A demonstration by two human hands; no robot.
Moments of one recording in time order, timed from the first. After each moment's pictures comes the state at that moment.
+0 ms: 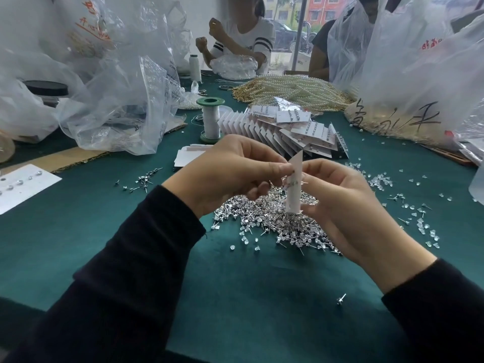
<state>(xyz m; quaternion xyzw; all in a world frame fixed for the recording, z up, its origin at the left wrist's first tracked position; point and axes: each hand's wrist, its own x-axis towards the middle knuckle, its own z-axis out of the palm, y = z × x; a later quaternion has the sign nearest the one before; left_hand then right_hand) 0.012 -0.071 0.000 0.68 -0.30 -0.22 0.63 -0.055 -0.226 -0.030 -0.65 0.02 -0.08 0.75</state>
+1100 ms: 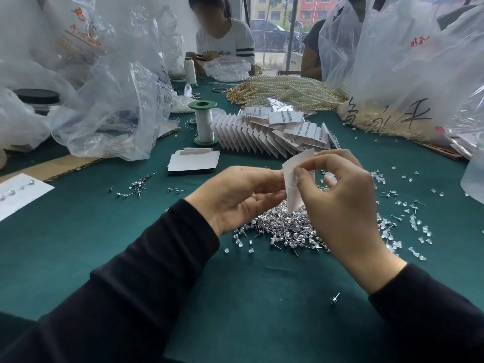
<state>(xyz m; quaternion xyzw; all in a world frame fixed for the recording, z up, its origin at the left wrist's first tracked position) 0.007 -0.100 -0.020 0.55 -0.10 -0.34 0.76 -0.052 -0.223 -0.038 -0.81 0.05 -0.38 0.44</state>
